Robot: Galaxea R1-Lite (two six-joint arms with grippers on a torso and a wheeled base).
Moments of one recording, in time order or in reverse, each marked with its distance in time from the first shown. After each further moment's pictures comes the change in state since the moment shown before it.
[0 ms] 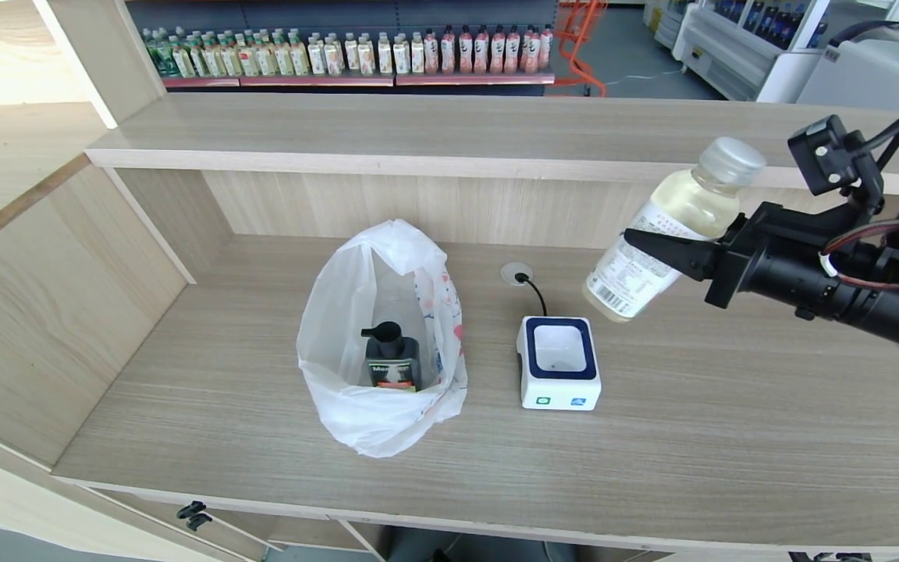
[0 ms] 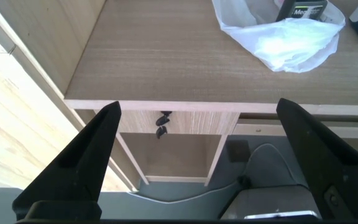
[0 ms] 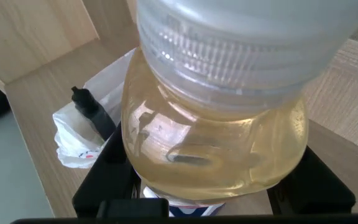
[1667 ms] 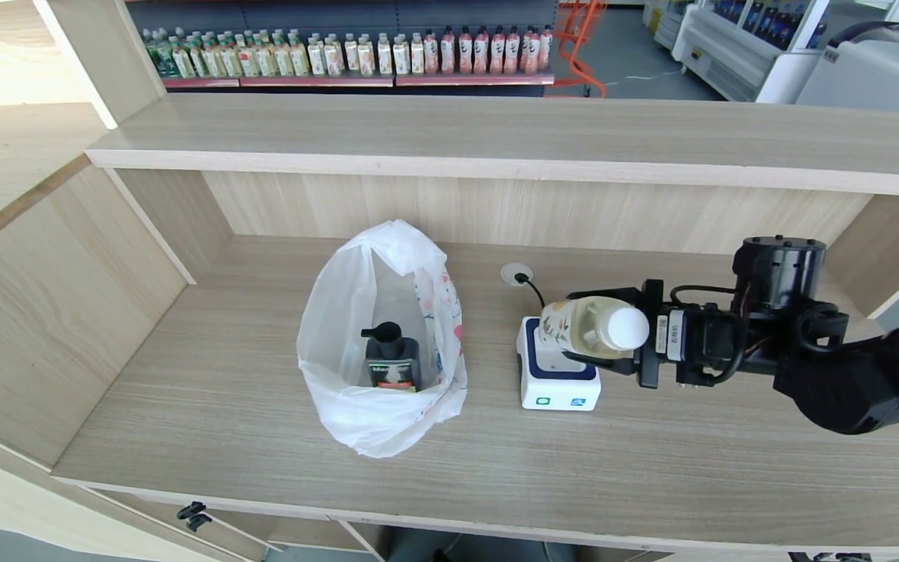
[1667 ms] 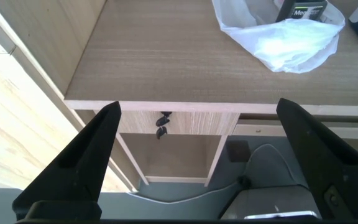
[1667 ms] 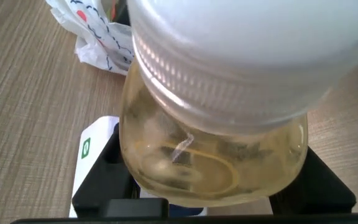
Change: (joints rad) left arm 0.000 0.000 -0.001 0.000 0.000 0.000; right arm -0.022 0.354 -0.043 -0.001 0.413 -1.094
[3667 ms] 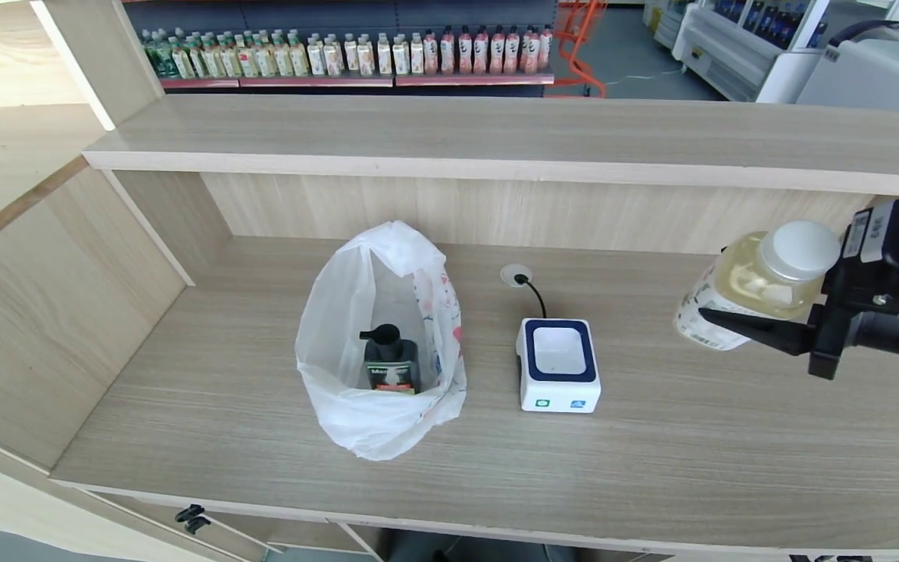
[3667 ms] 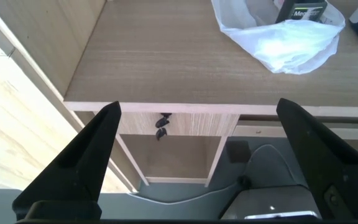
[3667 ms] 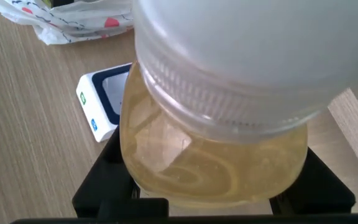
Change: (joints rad) left arm 0.000 0.000 0.000 0.000 0.000 0.000; right arm -0.131 -0.541 0.074 0.443 -0.320 0.289
